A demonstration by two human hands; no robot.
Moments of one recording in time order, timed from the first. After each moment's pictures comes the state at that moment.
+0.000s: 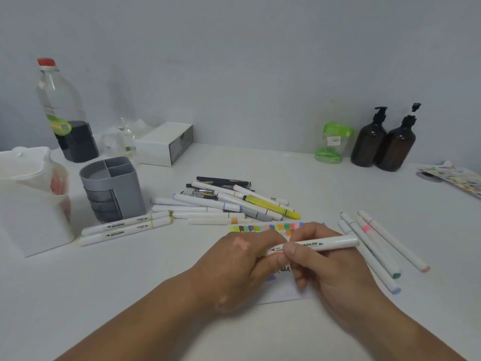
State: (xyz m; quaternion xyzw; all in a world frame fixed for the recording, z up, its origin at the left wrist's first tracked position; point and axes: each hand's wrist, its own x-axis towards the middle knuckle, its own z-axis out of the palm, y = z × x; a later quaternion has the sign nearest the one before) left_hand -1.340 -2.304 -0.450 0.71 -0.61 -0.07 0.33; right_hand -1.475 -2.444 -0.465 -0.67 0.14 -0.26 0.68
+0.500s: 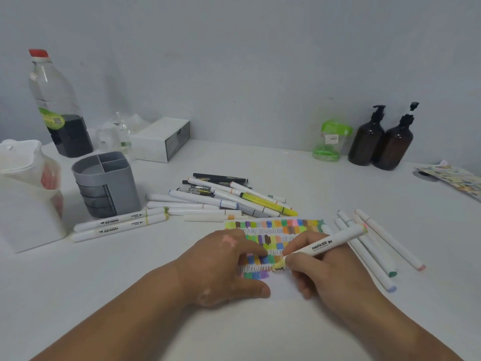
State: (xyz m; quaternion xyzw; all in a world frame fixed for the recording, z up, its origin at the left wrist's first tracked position) left_hand -1.320 -2.300 -0.460 0.78 -0.59 -0.10 0.17; right_hand -1.483 -2.443 -0.460 -0.78 0.25 -0.19 0.54
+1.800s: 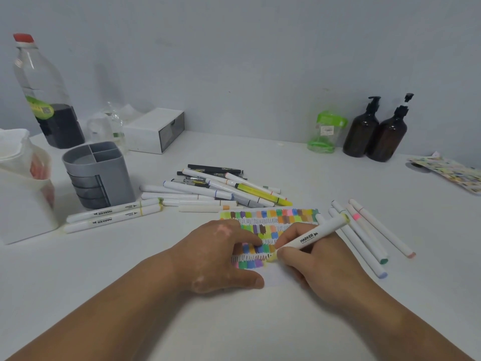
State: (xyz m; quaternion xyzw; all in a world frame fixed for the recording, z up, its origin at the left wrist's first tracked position) left_hand -1.321 -2.301 -0.456 0.79 -0.59 -0.11 0.15; right_hand -1.485 -2.440 -0.454 -0.83 0.26 -0.16 0.46
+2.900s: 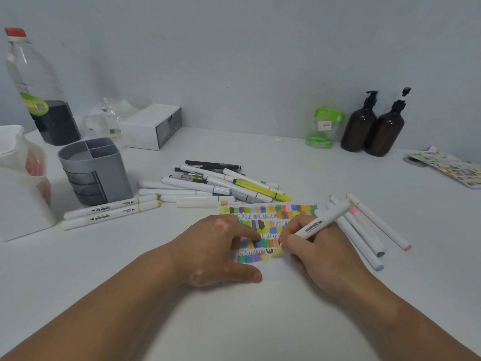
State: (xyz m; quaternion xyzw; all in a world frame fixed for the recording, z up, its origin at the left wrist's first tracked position) left_hand -1.319 -2.299 -0.456 0.78 -0.60 -0.11 0.16; right_hand -1.483 -2.447 -0.463 -0.82 0.26 -0.21 0.47
